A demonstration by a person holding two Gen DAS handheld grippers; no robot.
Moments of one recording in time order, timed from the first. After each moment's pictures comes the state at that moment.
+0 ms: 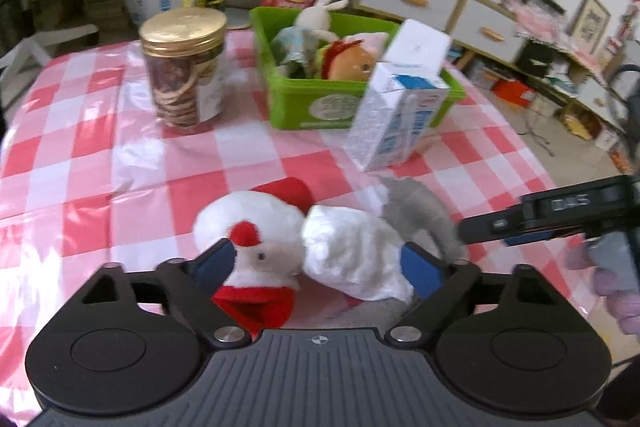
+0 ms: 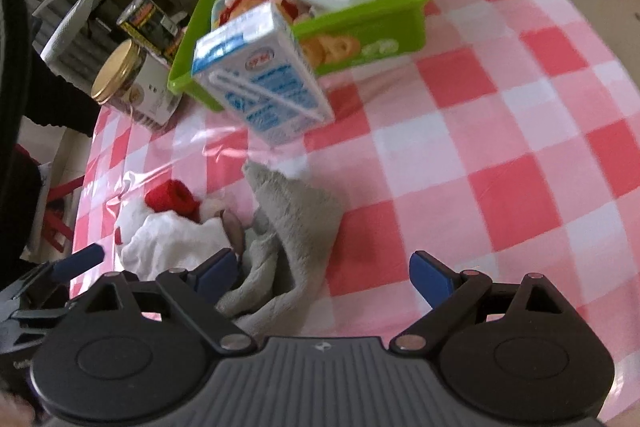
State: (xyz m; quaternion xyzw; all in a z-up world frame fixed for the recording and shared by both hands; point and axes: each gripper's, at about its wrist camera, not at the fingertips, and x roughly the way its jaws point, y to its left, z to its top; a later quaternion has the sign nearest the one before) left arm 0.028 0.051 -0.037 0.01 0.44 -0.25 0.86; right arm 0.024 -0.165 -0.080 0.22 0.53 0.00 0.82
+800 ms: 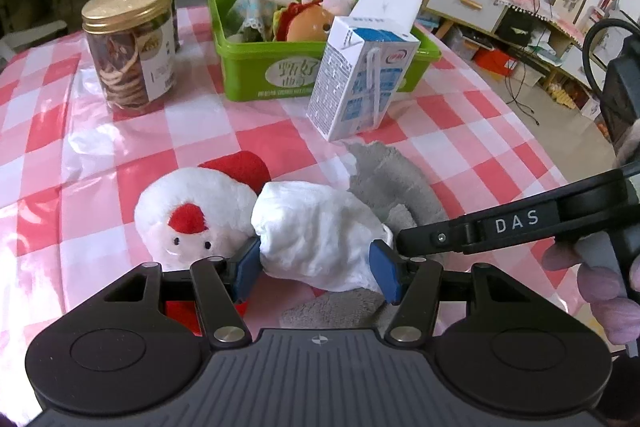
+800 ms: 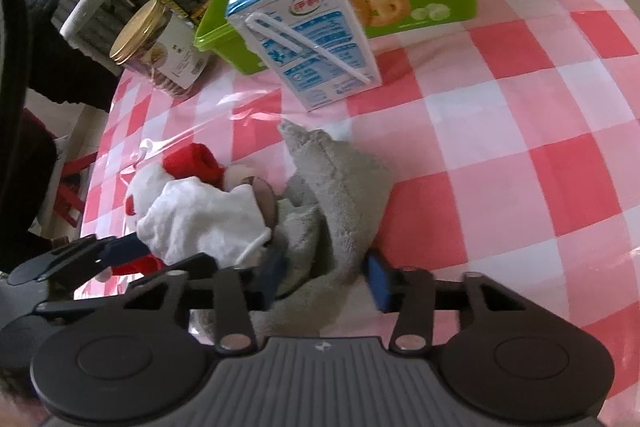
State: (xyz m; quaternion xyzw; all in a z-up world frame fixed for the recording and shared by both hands) left arm 0.029 0.020 -0.063 0.03 0.46 -0.27 0.84; right arm 0.029 -0.139 -0.102 0.21 0.54 0.04 0.81
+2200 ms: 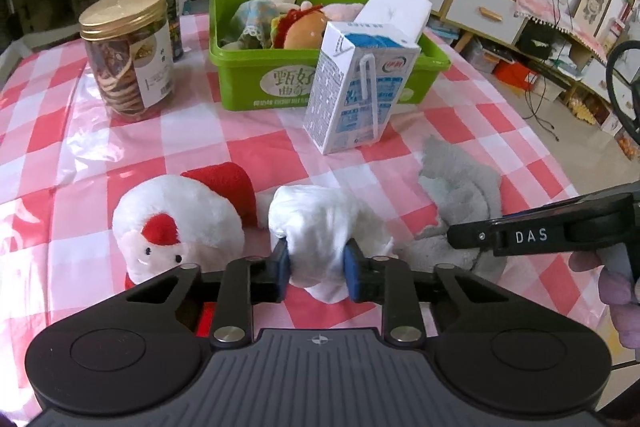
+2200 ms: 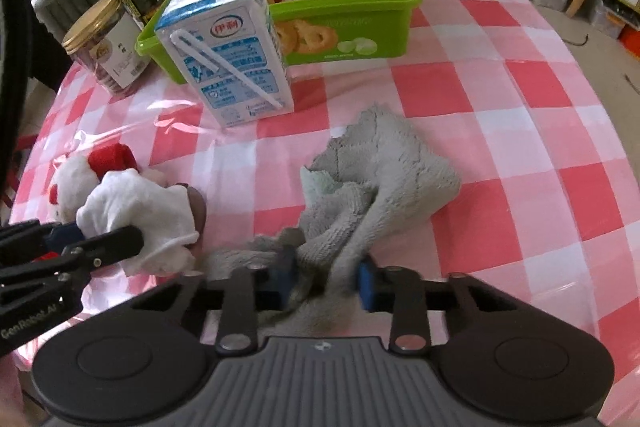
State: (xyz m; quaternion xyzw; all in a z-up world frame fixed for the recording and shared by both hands) left arm 0.026 -0.005 -0.064 0.02 0.45 -0.24 0.86; right arm 0.024 -0.168 -0.100 0.11 0.53 -0.02 0.84
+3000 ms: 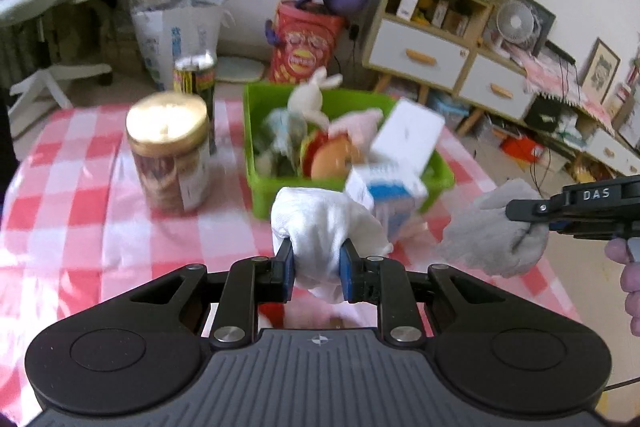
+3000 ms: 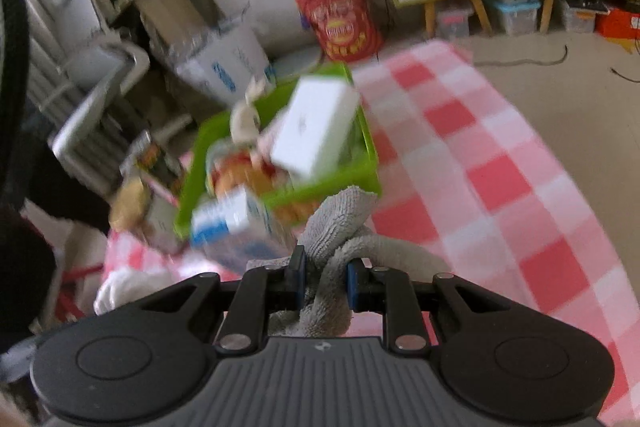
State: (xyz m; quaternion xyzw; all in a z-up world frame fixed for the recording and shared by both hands) left arm 0.055 0.010 0.013 -0.02 0.38 -0.21 0.90; right arm 0.030 -0.235 -0.005 0.24 0.39 -0.03 0.89
